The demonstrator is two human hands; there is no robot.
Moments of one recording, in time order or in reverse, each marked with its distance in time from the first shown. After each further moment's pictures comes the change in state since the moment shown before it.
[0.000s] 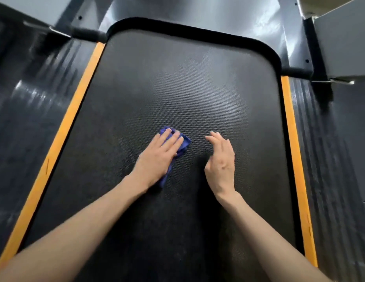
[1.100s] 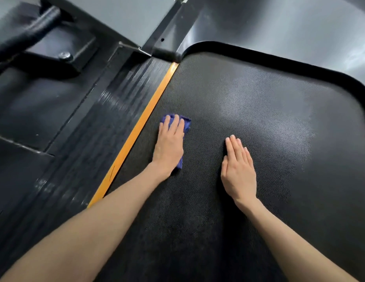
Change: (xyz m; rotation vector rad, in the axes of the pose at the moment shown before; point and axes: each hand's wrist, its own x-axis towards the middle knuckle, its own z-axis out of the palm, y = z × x) left_hand 0.004 -0.115 -0.013 -0.072 0.070 -0.624; right_hand 0.056 -0.056 0.081 -0.243 -0.238 -0.243
